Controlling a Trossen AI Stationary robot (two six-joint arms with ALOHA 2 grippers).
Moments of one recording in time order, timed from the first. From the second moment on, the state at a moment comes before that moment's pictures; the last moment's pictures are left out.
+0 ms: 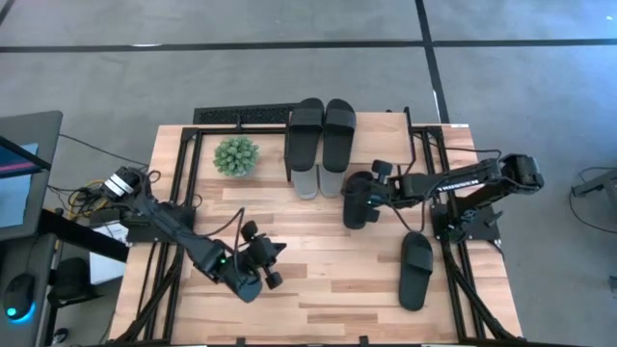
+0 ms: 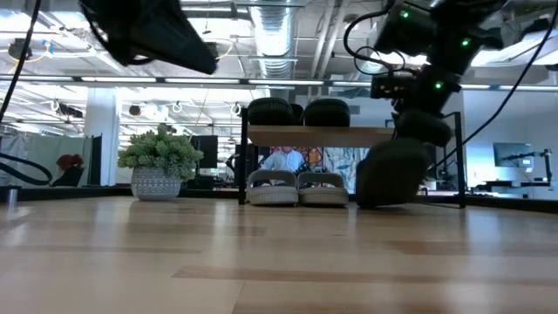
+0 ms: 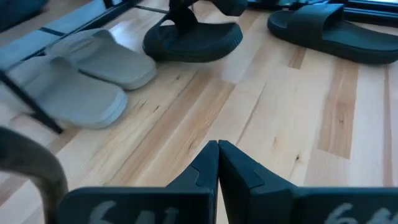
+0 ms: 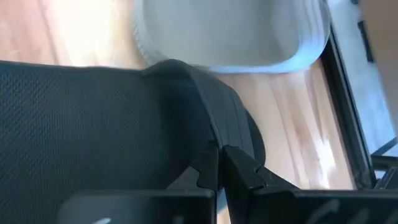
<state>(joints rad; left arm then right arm) -0.62 1.60 0.99 -0.30 -0.92 -0.78 -0.03 1.39 0.76 -0.50 0.51 0.00</state>
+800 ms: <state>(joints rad) -0.73 1.53 0.99 -0.62 -1.11 -1.15 -0.09 1.39 0.76 -0.50 0.35 -0.05</state>
